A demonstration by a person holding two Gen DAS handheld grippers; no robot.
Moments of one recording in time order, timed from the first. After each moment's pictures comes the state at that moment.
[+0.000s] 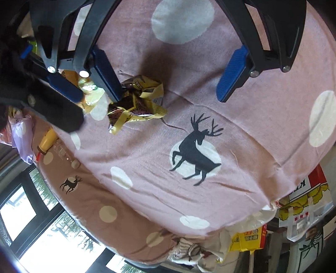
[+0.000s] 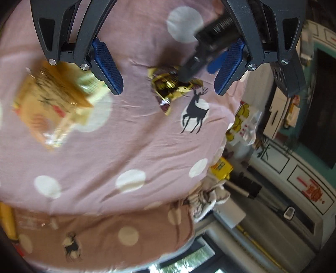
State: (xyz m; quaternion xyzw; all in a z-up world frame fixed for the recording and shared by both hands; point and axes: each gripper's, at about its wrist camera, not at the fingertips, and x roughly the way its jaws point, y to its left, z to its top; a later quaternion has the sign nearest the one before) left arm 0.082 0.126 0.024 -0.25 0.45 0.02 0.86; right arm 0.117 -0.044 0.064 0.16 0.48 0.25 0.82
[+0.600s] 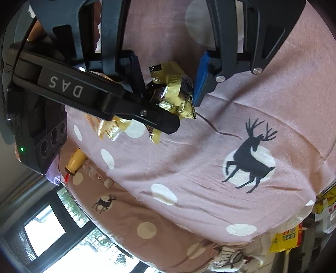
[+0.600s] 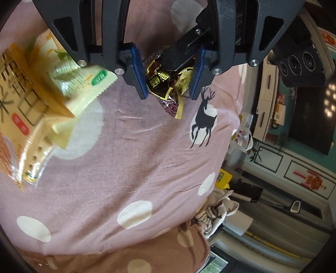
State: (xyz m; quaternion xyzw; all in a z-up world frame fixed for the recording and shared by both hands) left arm 0.084 0.092 0.032 -0.24 0.44 -0.10 0.86; right arm 0.132 -0.054 0.017 0.21 0.52 0.28 0.78
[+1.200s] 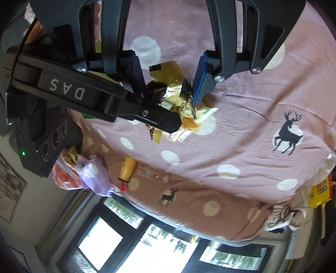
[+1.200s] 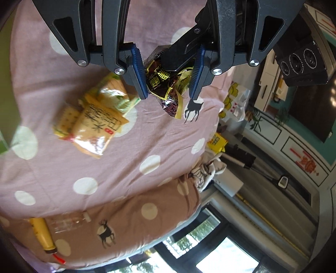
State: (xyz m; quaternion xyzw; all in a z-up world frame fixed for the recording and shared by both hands) left arm 0.013 0.026 0.092 -0.17 0.35 -0.22 0.89; right arm 0.036 -0.128 0.091 0.24 0.40 0.22 0.86
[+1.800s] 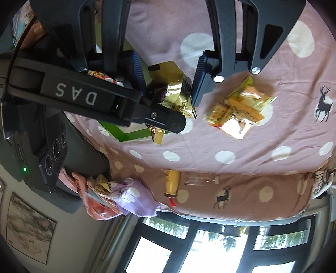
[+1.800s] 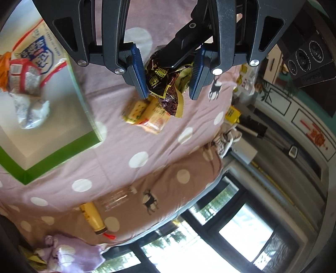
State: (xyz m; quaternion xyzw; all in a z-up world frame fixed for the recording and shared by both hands) left arm -0.008 -0.091 0.118 -0.06 0.33 -0.31 0.89; right arm -0.015 -0.233 0.108 0.28 0.34 0.13 0.89
